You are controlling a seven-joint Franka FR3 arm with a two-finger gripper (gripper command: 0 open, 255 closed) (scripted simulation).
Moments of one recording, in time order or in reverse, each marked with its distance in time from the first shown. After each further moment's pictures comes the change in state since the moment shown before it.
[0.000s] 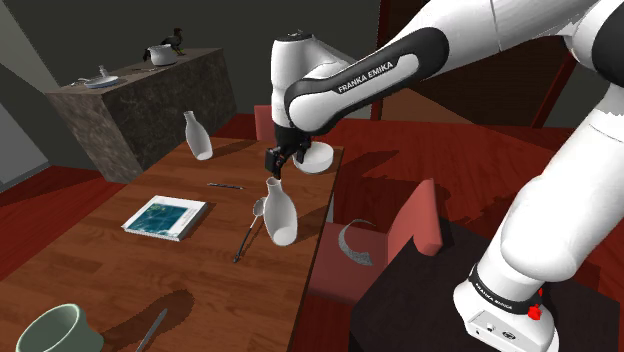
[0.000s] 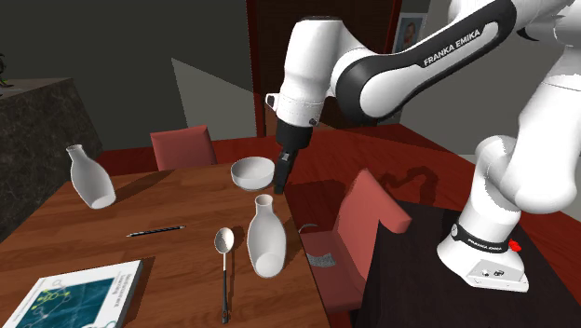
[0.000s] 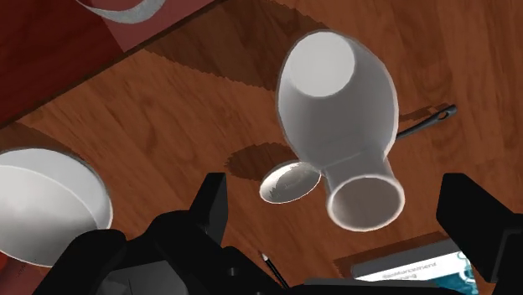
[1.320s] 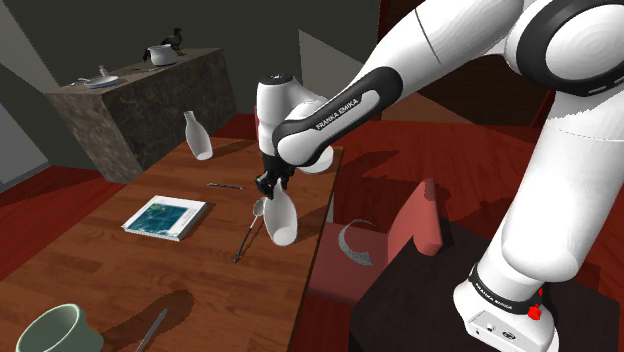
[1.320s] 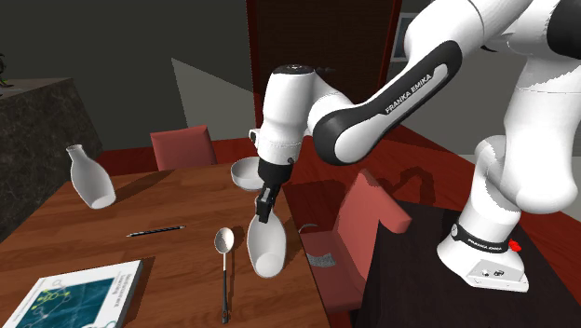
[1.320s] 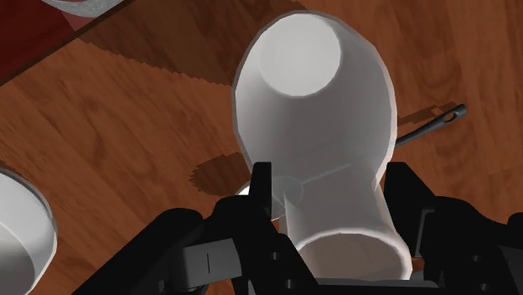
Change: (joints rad) arm 0.018 0.211 0.022 0.044 -0.093 0.146 0.106
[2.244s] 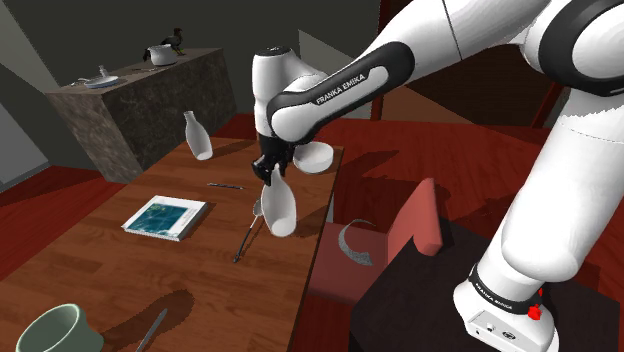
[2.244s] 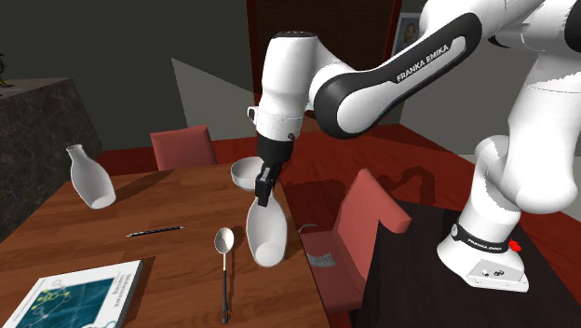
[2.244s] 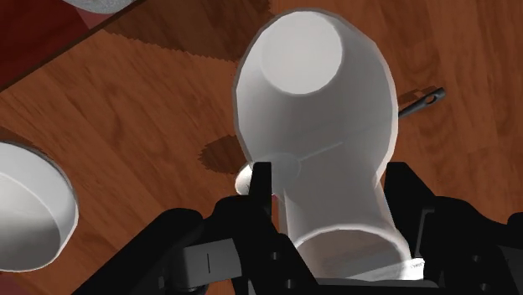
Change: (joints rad) arm -0.004 -0.064 0.003 0.064 0.041 -0.124 -0.032
